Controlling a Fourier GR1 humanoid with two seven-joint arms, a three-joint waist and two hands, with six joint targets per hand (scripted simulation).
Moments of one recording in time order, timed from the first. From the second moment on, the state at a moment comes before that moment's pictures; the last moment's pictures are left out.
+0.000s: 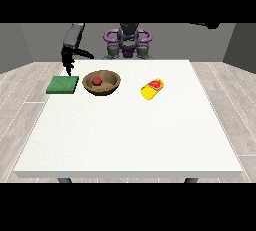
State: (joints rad) left arm -1.00 0.39 0.38 -0.95 0.36 -0.31 0.04; right arm -0.56 -0.37 -0.25 -0.93 -0.14 0.17 -0.26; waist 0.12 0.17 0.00
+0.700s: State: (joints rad) left arm -1.01 0.56 0.46 -0.96 0.54 -0.40 0.16; right arm -0.58 -0.36 -0.27 -0.75 -0.12 0.19 -0.39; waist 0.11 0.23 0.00
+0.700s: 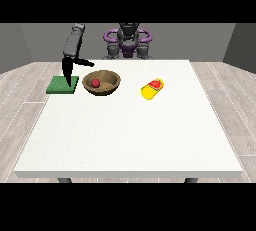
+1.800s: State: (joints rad) left arm -1.05 0.63 0.47 -1.11 0.70 -0.37 0.28; right arm -0.64 -0.39 -0.33 -0.50 -0.14 0.22 -0.49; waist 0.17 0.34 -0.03
